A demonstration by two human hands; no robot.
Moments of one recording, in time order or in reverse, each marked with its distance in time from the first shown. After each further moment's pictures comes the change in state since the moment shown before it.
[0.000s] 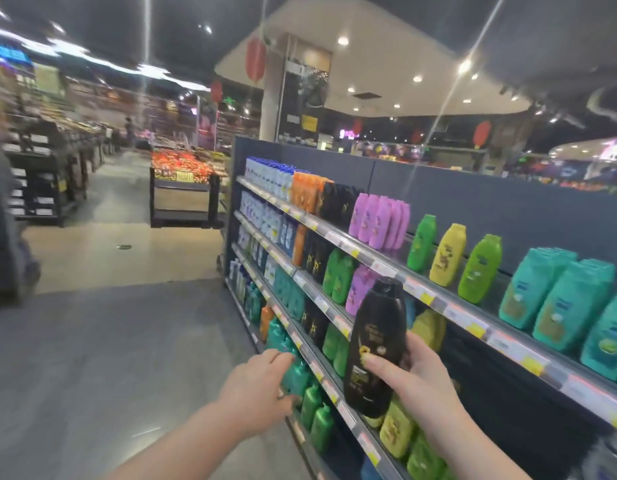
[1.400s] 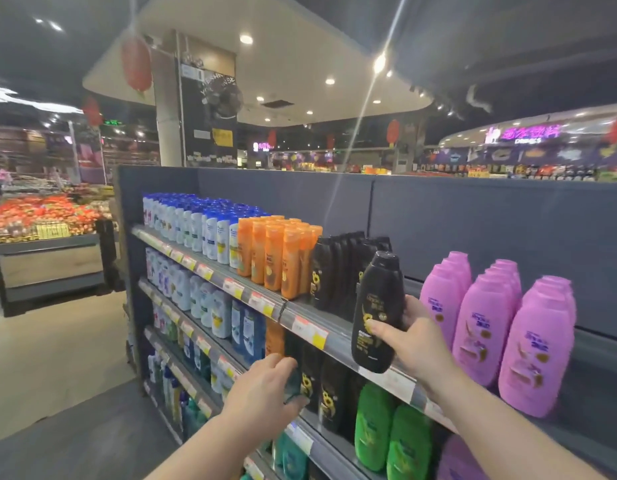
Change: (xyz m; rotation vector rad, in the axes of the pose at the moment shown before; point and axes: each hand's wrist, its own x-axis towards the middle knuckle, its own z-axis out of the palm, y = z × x) left_hand 0.662 -0.256 0.007 -0.023 -0.053 0.257; right_hand 0.673 0.108 0.124 -0.077 0.348 -0.050
